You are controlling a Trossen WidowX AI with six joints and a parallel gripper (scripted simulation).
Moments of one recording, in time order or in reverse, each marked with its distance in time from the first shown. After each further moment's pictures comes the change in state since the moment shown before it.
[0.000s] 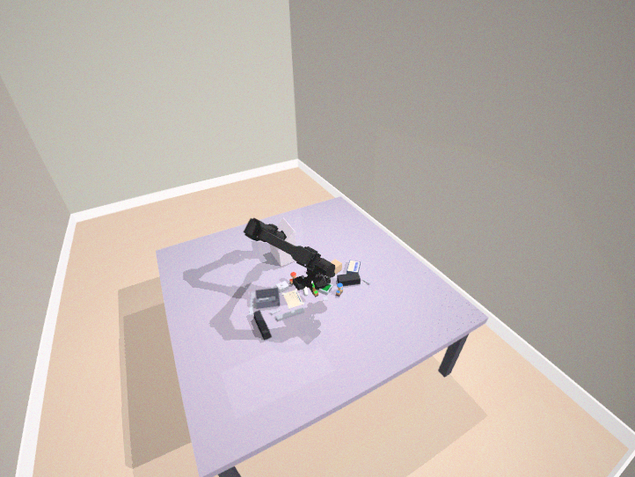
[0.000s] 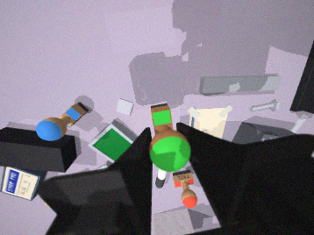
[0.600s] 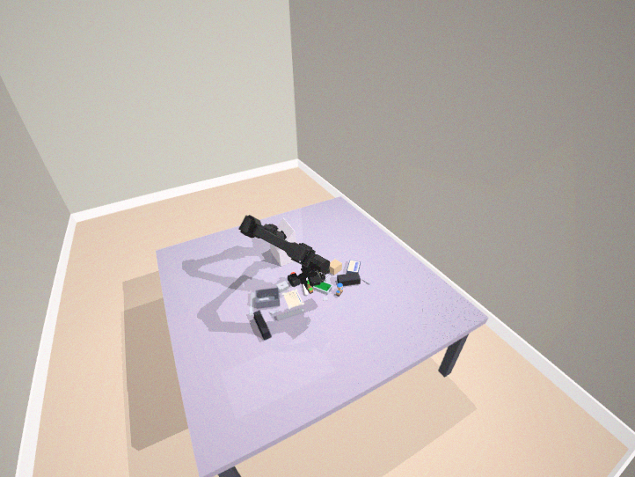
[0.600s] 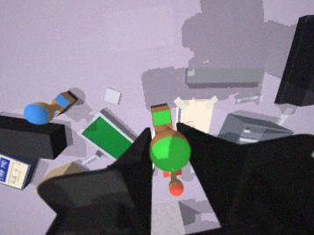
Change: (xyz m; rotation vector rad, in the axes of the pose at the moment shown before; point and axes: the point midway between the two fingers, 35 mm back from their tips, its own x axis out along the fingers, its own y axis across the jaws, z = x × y) arm -0.015 -0.017 -0.016 -0.016 0.003 -0.007
